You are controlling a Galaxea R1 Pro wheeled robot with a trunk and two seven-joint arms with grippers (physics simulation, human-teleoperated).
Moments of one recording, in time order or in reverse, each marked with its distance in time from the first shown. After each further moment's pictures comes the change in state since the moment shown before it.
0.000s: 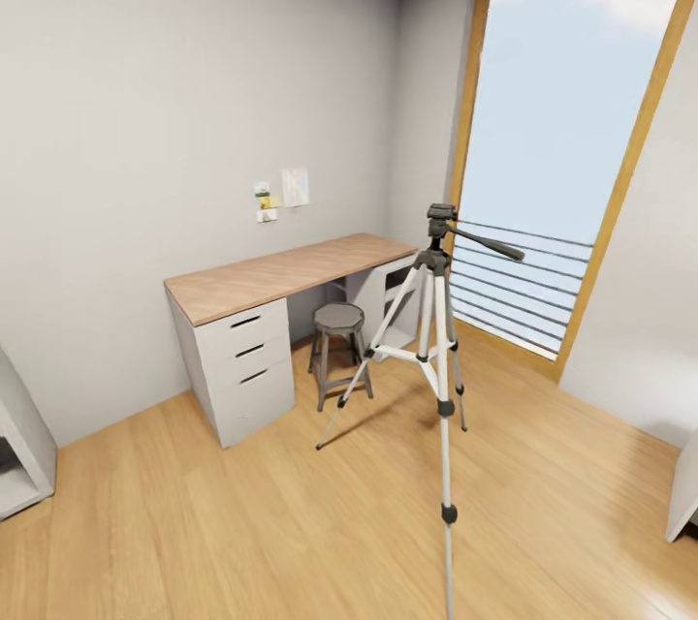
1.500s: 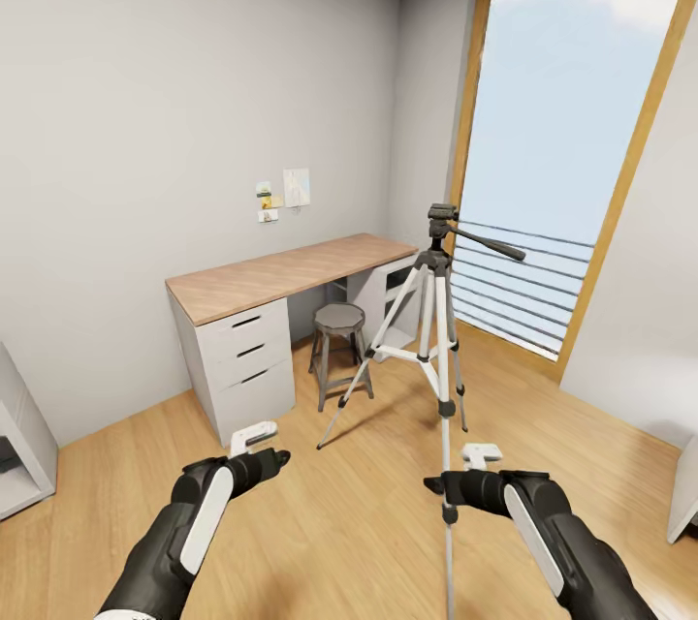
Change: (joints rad) left arm -0.405 -0.076 -0.006 -1.068 0.048 0.813 0.166; right arm -0.161 0.005 -0.009 -1.169 -0.258 0.861 0.107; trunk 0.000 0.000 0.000
